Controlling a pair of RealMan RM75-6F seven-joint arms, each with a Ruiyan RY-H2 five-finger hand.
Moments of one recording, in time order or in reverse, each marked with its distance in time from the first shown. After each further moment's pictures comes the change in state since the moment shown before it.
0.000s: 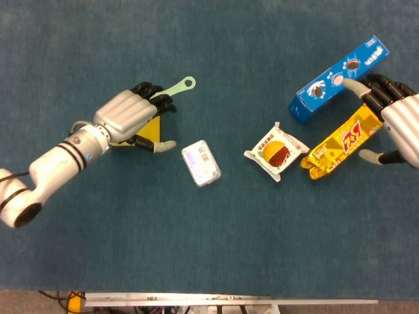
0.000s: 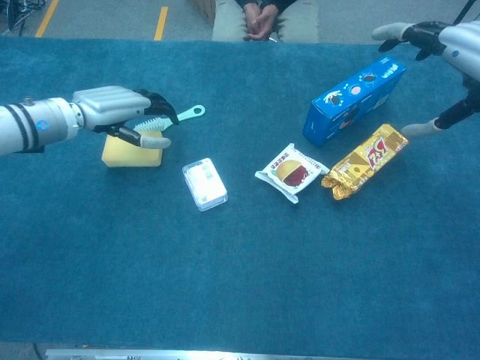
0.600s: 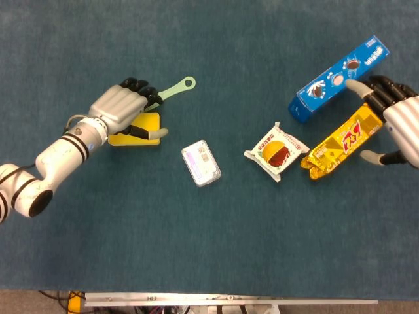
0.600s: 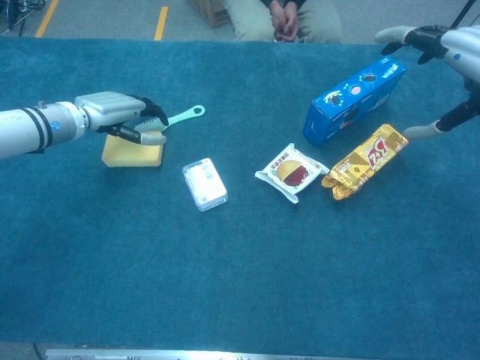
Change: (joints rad) left arm 0.006 -0.077 -0.020 0.131 -0.118 -0.093 0.053; right arm -0.009 -0.006 0.004 0.007 0.003 -0.008 0.009
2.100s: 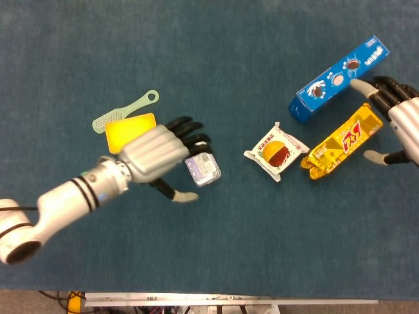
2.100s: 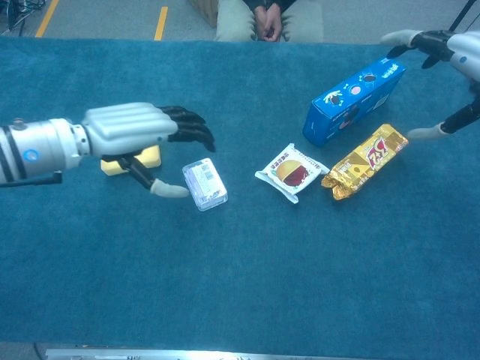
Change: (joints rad) left arm 0.036 0.201 0.005 -0.522 0.246 0.178 0.084; right arm -0.015 -0.003 0.001 0.047 -0.016 -0.007 0.074
